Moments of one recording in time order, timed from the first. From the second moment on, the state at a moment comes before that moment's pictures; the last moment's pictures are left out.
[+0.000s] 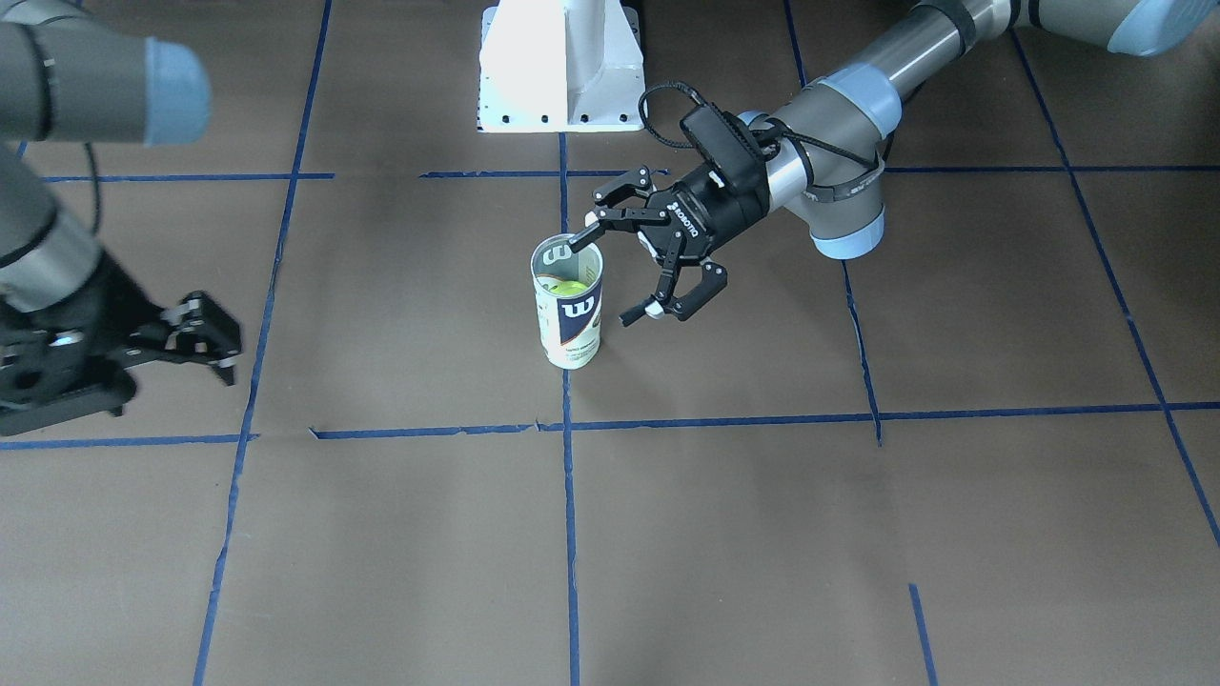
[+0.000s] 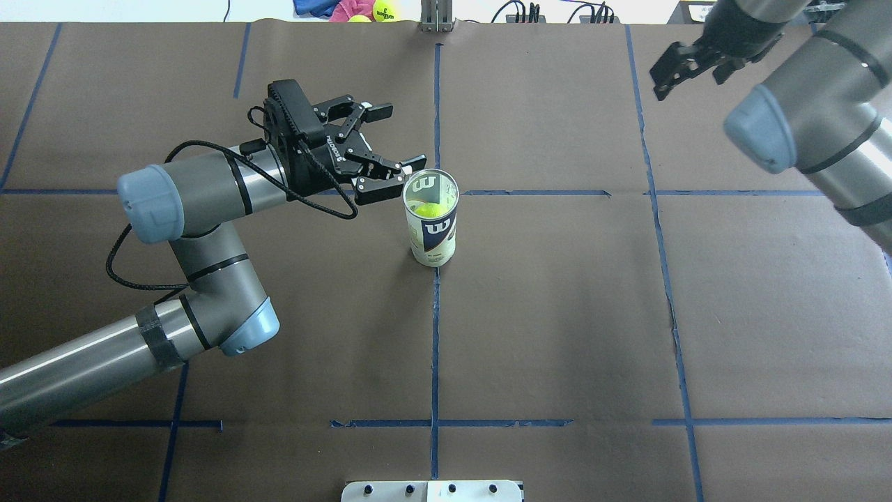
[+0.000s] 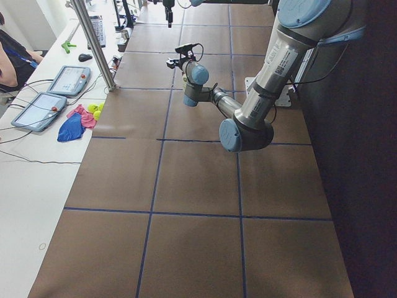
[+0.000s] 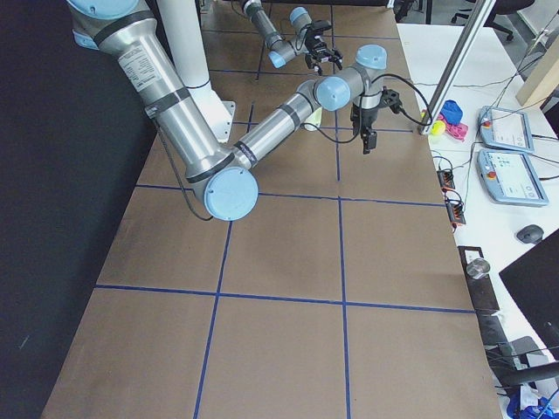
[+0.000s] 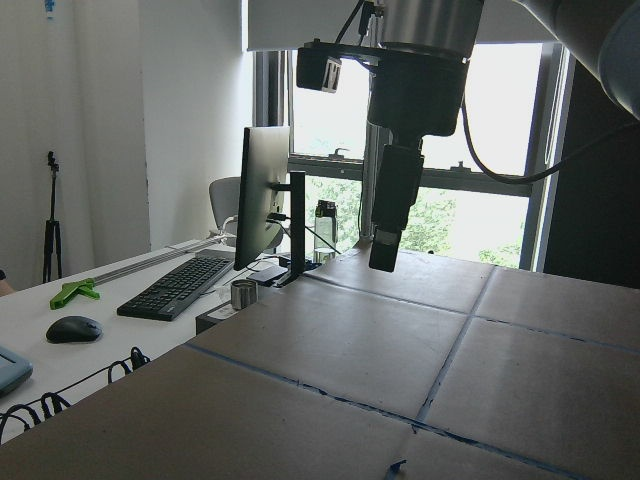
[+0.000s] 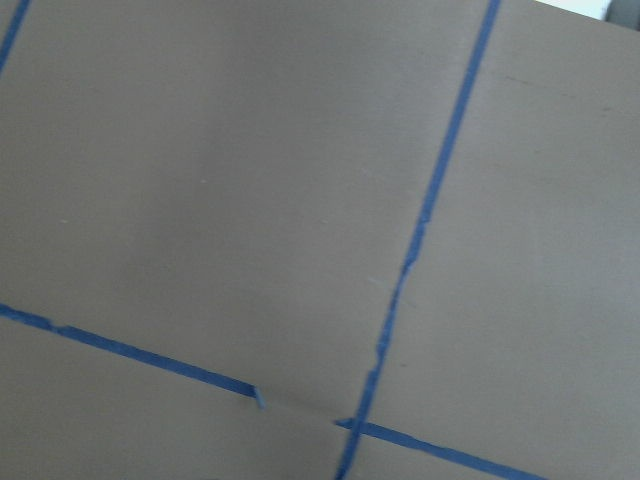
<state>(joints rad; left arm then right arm) -0.64 -2.17 -1.40 -3.10 -1.62 -0.43 1.14 -1.05 1.69 -1.70 2.20 0.34</state>
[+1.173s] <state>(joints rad) -1.17 -2.10 -1.42 -2.20 -2.15 -0.38 1.57 -1.53 1.65 -1.55 2.38 -0.19</state>
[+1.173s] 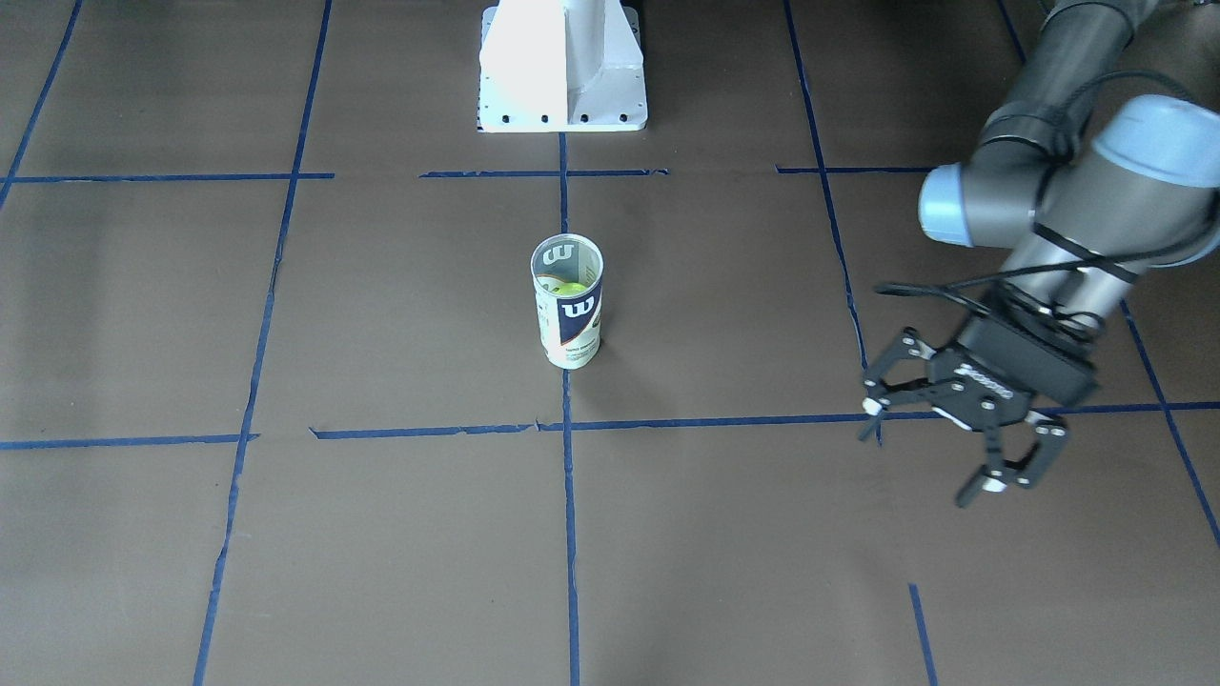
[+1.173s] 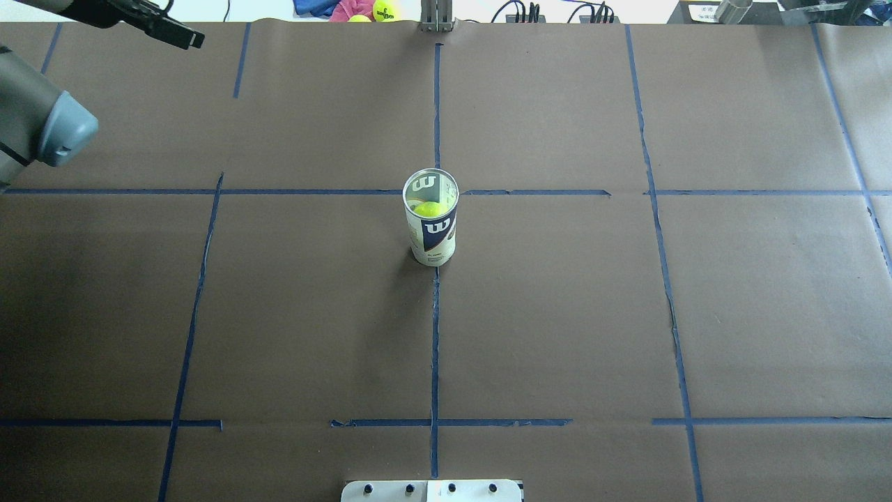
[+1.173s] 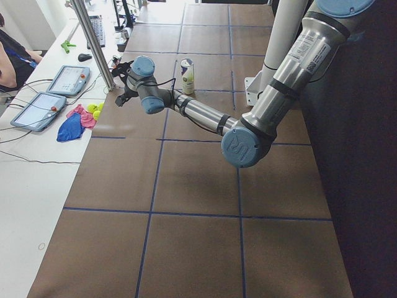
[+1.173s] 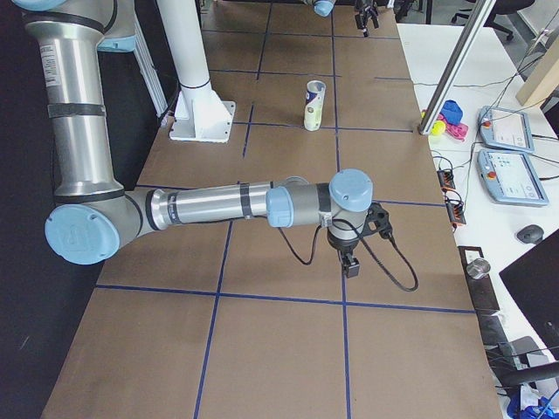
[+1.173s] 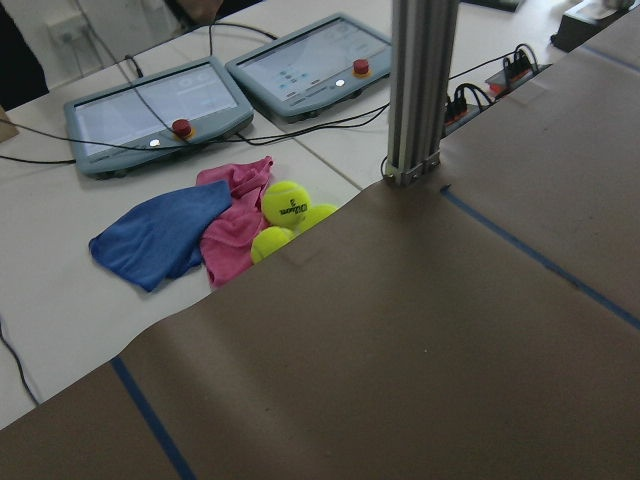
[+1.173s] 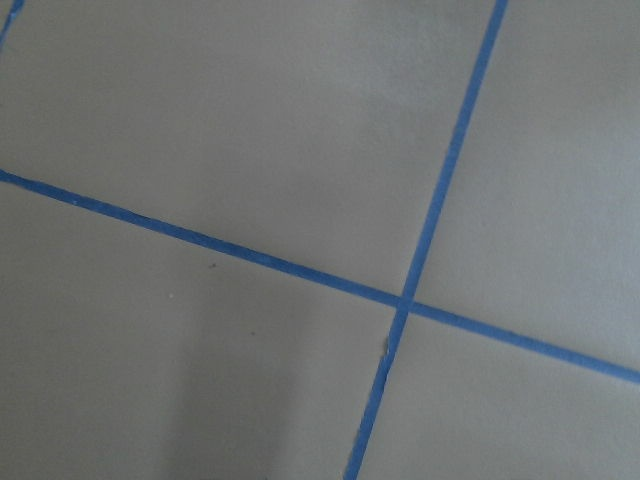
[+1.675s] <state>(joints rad) -1.30 -2.00 -1.47 -1.79 -2.25 -0.16 1.58 -1.61 1.66 -1.50 2.38 -0.07</state>
